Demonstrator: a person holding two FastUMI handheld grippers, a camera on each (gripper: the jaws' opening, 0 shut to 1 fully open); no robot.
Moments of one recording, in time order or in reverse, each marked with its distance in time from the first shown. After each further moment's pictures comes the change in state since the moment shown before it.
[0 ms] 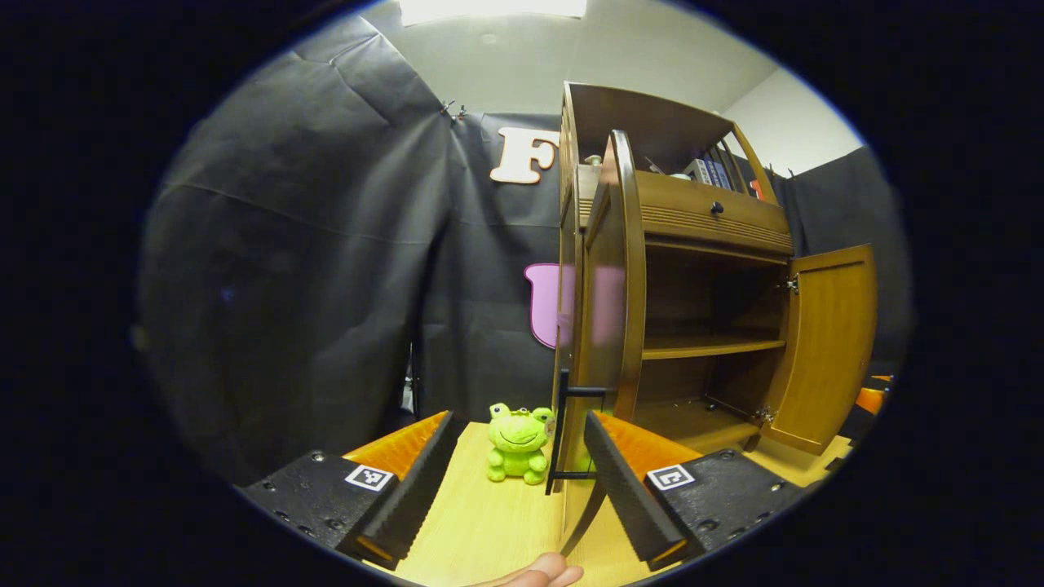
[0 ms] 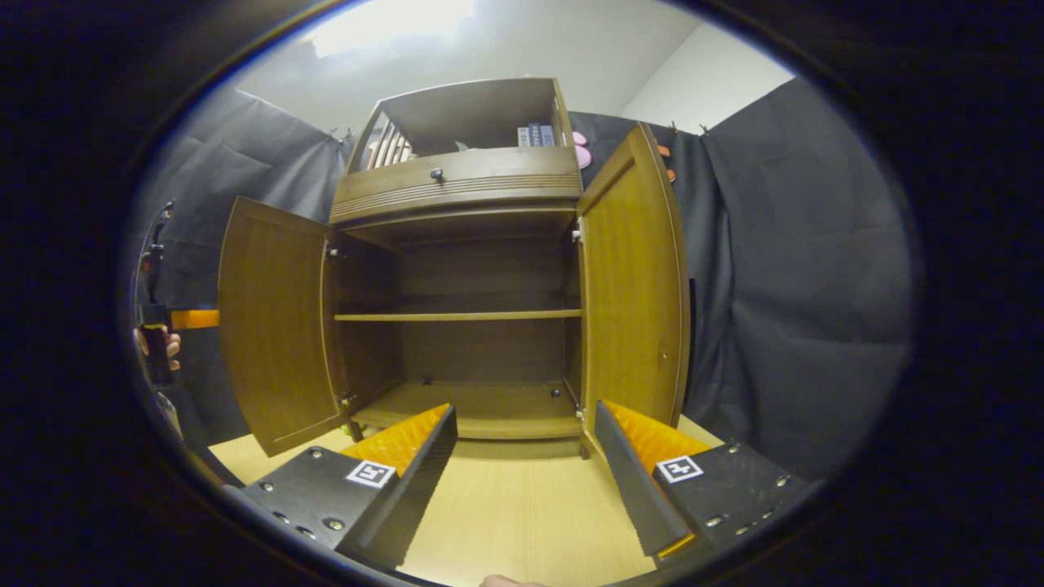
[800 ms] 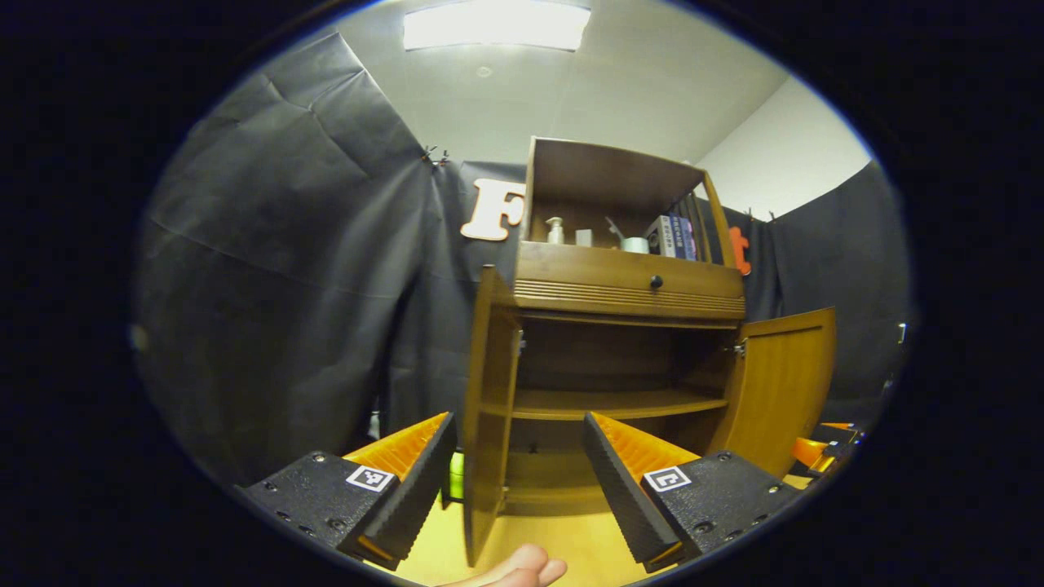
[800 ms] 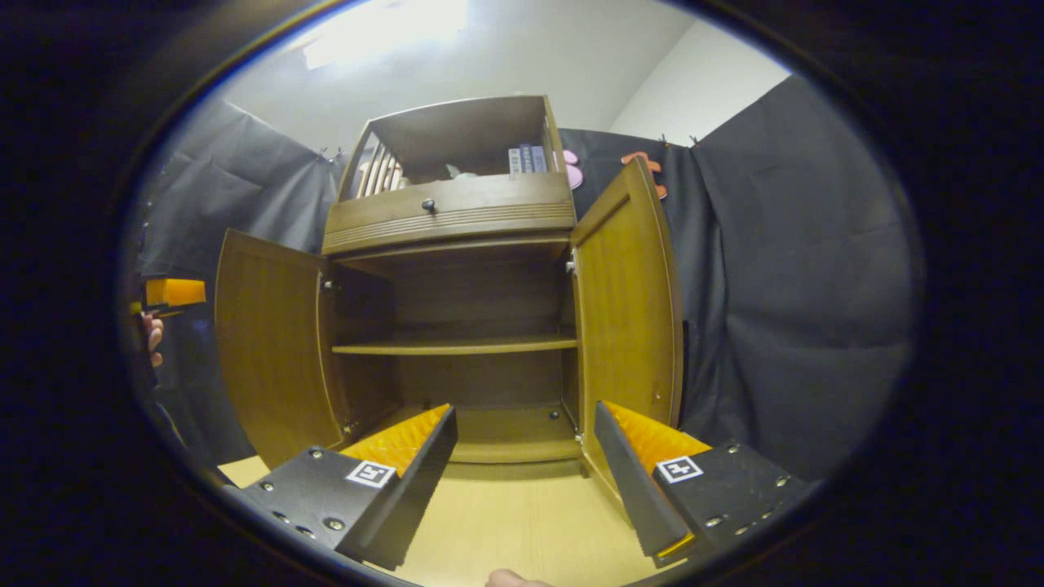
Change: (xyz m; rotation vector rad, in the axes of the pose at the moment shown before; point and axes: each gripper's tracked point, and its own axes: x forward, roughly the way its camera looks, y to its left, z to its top) left arm -0.047 -0.124 0.094 -0.062 -0.151 -0.091; right arm 0.001 0.000 0.054 0.051 -0.072 -0.031
